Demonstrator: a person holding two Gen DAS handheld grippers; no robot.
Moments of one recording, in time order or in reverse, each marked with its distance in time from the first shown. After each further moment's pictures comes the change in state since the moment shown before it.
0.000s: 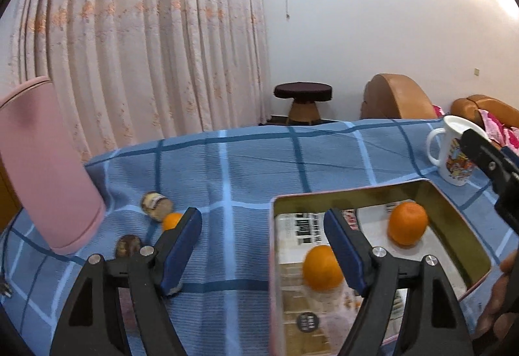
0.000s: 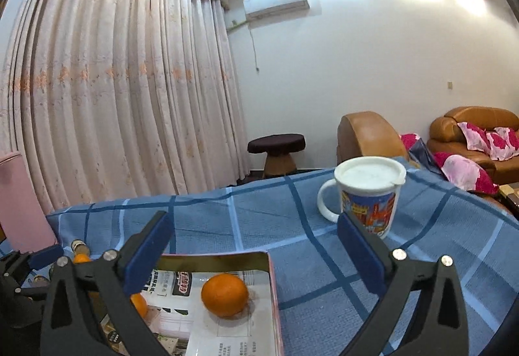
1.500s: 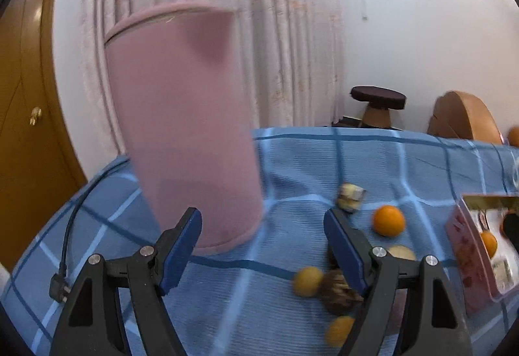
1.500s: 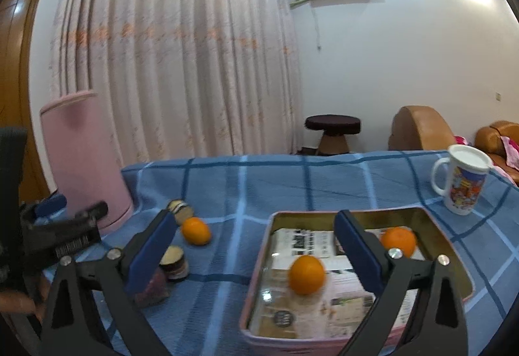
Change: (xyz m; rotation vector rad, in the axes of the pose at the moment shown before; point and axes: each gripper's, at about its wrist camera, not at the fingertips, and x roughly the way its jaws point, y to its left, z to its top) left arm -0.014 0.191 -0.021 -0.162 0.041 0.248; right arm -0.012 0.171 -0.037 -0.149 0.156 0.232
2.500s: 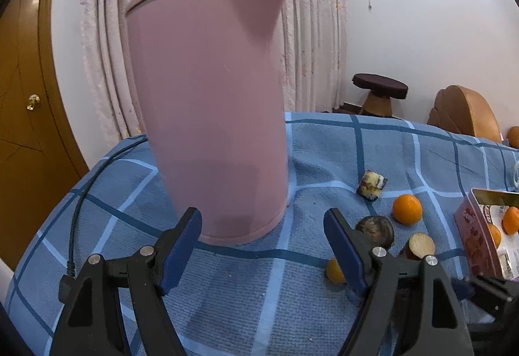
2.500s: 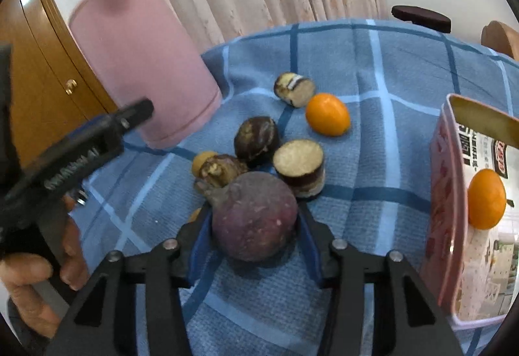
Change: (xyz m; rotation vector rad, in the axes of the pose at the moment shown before) left arm 0.007 0.026 0.003 0.000 0.075 -0.026; right arm 0.074 0.050 -0.031 0.077 0.449 0.419
